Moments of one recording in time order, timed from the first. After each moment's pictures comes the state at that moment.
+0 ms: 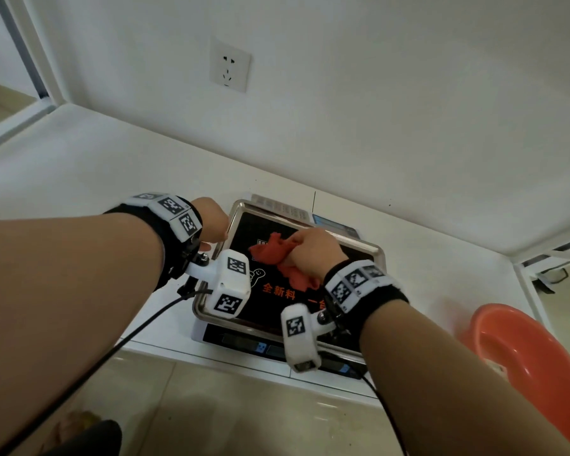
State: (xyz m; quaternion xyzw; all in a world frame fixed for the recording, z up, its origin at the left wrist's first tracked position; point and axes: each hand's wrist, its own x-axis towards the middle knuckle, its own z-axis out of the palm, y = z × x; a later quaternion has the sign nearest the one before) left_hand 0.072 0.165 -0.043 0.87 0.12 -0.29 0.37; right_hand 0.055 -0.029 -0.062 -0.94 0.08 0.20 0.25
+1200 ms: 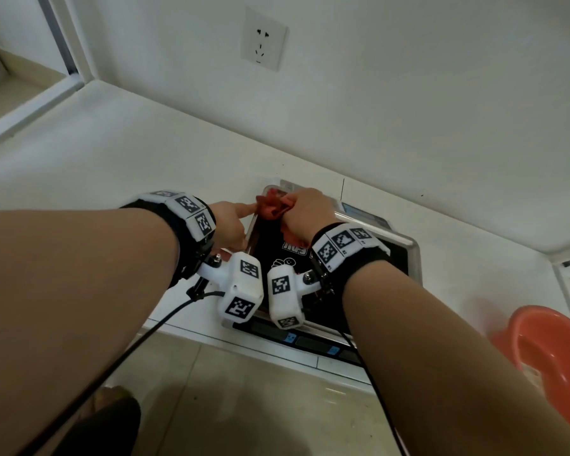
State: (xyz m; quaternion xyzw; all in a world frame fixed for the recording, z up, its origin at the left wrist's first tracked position) left_hand 0.063 0.189 -0.072 0.83 0.08 -0.37 0.40; right_hand 0.094 0.037 -0.073 -0.98 -0.02 0.15 0.13
